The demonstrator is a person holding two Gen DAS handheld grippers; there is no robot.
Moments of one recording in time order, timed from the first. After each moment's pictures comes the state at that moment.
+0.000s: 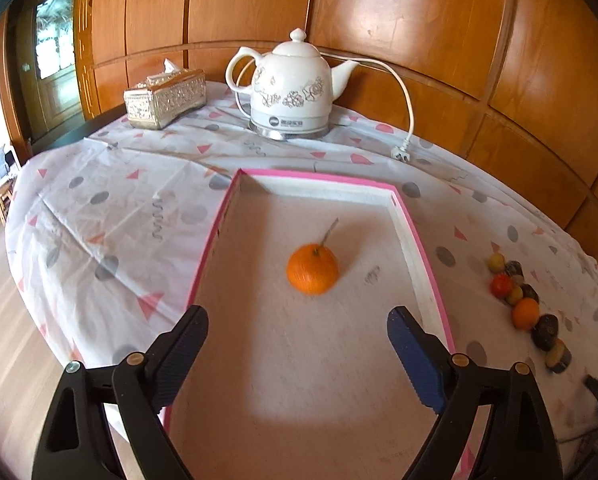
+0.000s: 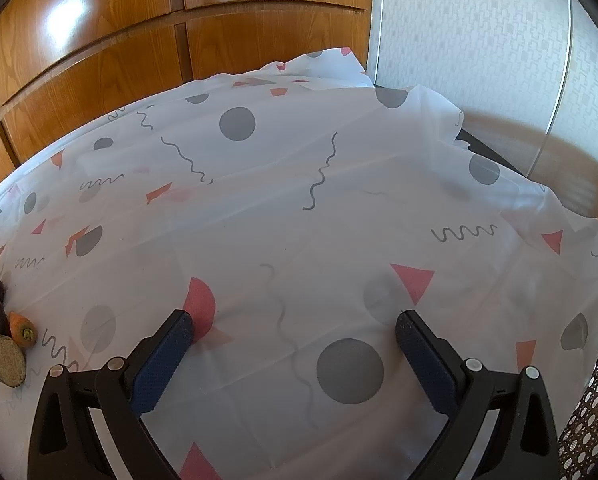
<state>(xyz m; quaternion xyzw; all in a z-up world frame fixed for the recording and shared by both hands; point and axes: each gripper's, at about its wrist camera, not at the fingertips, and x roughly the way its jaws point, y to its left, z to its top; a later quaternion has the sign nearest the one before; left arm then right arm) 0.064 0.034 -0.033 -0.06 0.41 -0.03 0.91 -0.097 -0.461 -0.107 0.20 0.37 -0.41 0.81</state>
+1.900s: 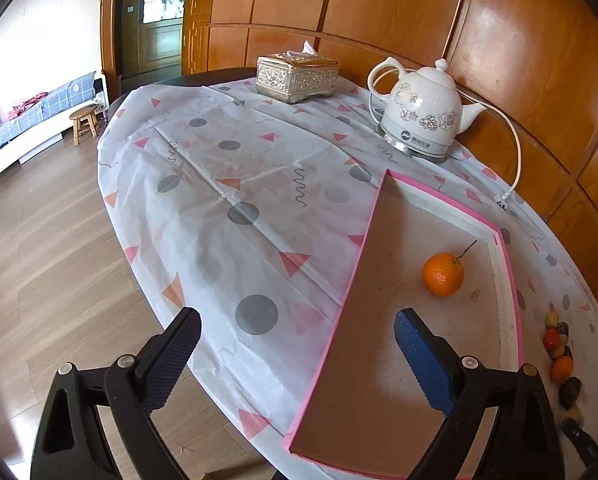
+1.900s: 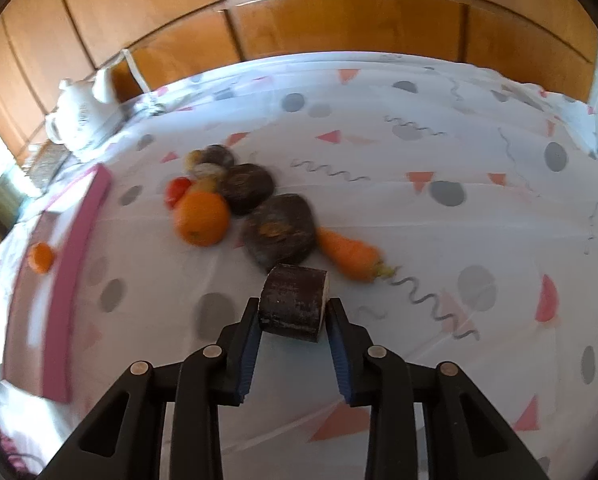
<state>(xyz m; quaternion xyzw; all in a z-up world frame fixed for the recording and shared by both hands) 0.022 0.119 -0.042 -0.16 0.40 0.14 0.89 -0.001 -0.312 -0.080 0.15 0.46 -0.08 0.87</state>
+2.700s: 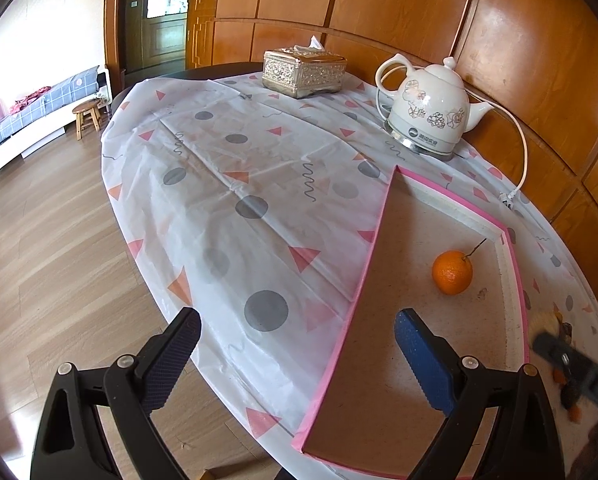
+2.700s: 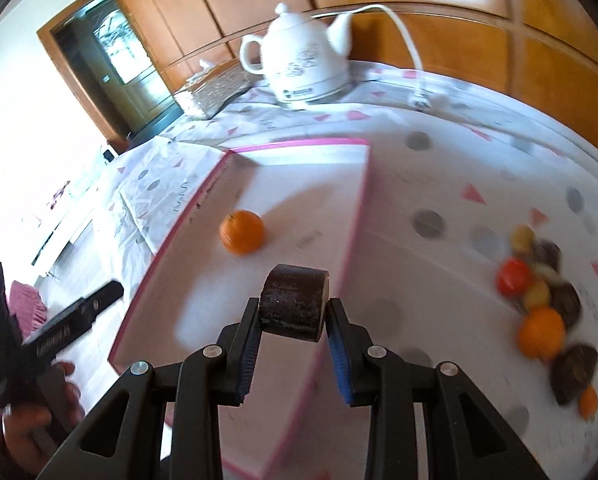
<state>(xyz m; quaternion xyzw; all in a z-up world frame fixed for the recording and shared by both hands) 0.022 0.126 -0.048 -0.16 0.41 0.14 0.89 0.094 -0.125 -0.037 0.06 0.46 0.20 0.86</state>
